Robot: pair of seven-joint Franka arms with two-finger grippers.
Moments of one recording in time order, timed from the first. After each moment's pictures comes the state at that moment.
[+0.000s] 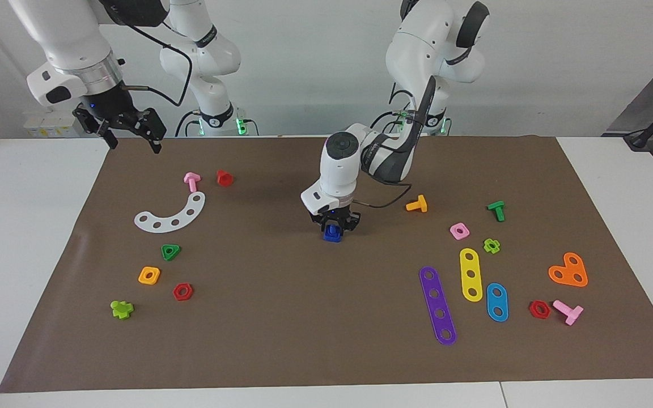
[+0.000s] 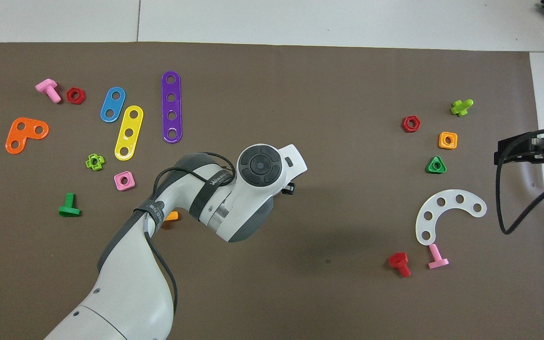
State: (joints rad) left arm -0.60 0.47 -0.12 -1.76 0.05 2.27 -0.40; right arm 0.06 -0.03 -0.07 -1.58 -0.02 1.53 0.15
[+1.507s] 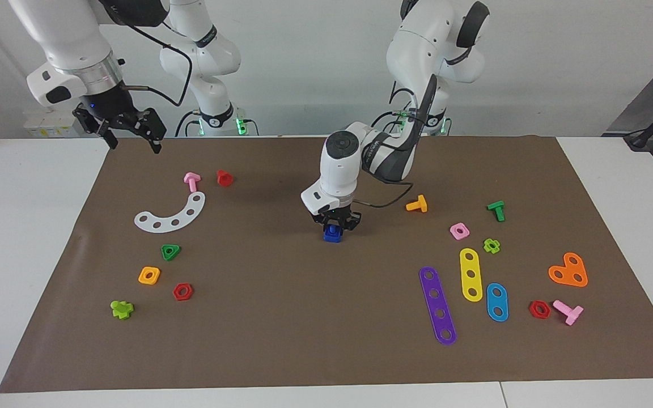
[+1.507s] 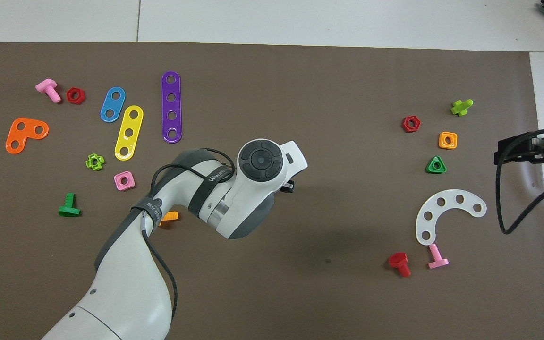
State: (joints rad) left arm -0.60 0.47 -0.12 -1.72 0.05 2.22 -0.39; right arm 0.06 -0.03 -0.07 -1.58 -0.02 1.53 0.15
